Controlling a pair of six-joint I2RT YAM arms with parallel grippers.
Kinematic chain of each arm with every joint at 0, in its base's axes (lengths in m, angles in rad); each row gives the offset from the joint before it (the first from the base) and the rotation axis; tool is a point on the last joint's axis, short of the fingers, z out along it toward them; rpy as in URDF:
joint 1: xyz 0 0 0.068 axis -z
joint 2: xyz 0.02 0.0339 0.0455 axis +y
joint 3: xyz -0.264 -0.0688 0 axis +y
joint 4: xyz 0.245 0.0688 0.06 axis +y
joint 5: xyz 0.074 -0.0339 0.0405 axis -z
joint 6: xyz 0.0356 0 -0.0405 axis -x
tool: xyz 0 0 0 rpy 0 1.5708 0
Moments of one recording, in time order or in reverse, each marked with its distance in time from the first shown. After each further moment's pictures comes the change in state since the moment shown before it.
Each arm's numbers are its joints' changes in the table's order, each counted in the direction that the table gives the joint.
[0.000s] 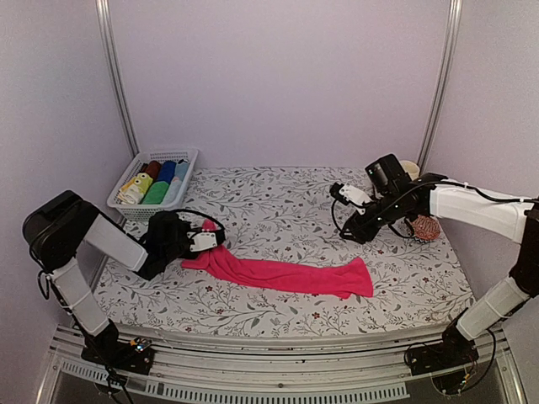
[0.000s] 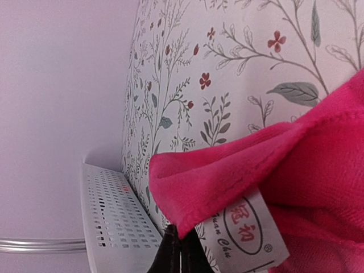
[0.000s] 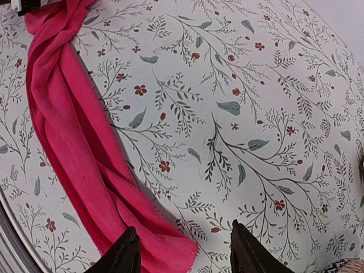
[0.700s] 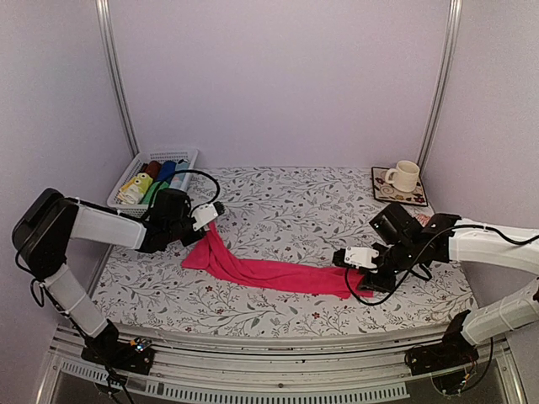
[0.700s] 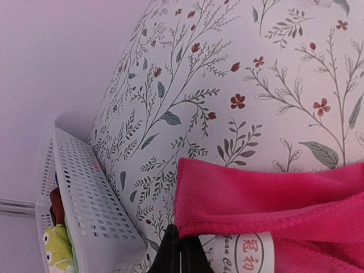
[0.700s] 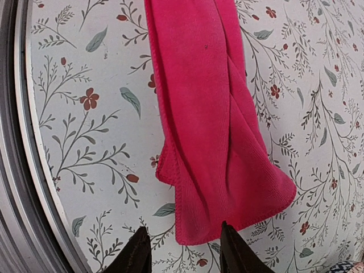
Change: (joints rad) left arm 0.000 -0.093 -0.234 0.472 -0.014 0.419; right arm -0.192 -0.275 0.371 0.076 0.058 0.290
